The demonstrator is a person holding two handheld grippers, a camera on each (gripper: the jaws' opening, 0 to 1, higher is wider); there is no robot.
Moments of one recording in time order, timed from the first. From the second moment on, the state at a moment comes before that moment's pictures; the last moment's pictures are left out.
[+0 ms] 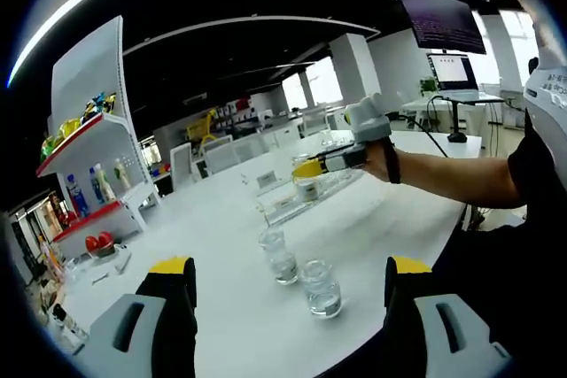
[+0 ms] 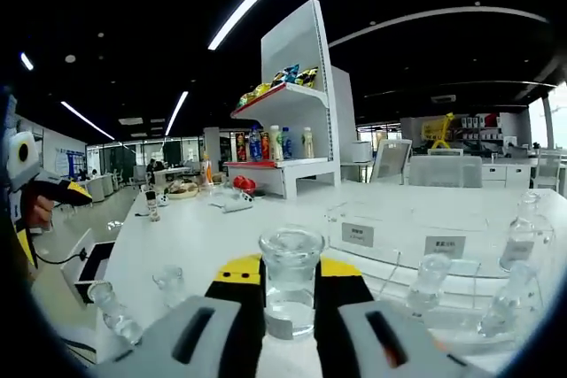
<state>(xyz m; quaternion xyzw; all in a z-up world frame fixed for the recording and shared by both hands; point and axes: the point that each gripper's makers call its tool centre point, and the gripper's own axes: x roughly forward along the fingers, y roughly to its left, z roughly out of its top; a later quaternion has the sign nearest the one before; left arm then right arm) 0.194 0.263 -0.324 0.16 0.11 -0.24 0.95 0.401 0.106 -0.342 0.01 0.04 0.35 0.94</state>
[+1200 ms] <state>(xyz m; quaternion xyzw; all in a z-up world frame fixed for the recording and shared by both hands) 0.192 0.265 -0.317 0.17 0.11 -0.23 0.95 0.418 0.101 -0.298 0.01 0.03 0.34 0.94</state>
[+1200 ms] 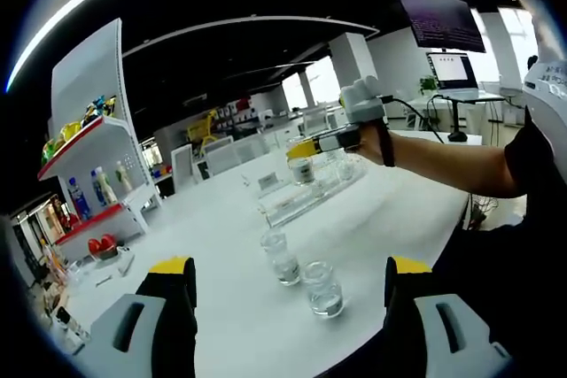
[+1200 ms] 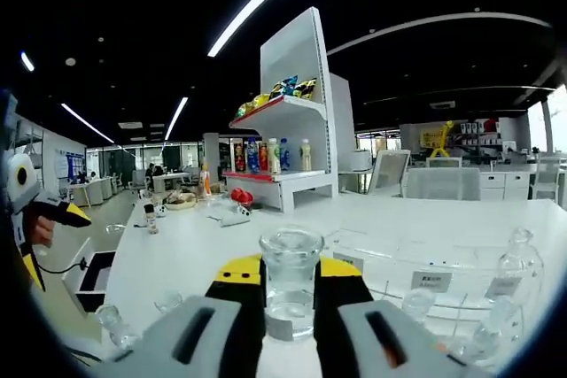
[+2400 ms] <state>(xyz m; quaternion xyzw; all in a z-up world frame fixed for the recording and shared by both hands) 0.193 0.291 -0.320 0.17 0.11 -0.20 0.96 0.506 0.113 -0.237 0.04 0.04 0.34 0.94</state>
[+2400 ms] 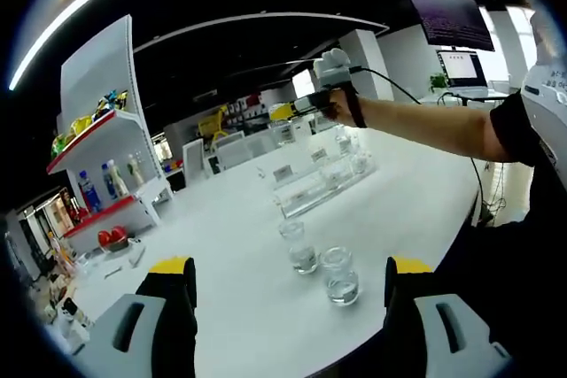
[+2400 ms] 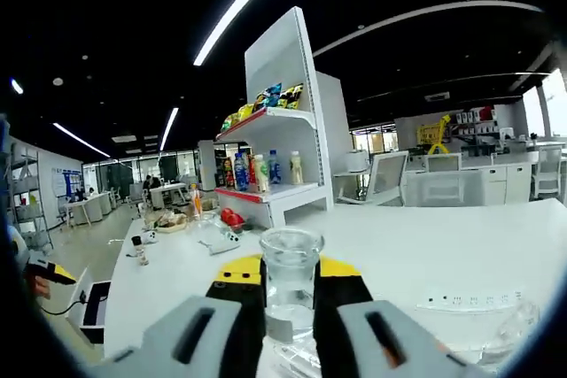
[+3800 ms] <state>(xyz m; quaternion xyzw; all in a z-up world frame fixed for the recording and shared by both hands) 0.198 0.309 -0.330 0.16 0.13 -0.18 0.96 0.581 0.122 -0.305 -0.02 0.07 0.29 0.95</state>
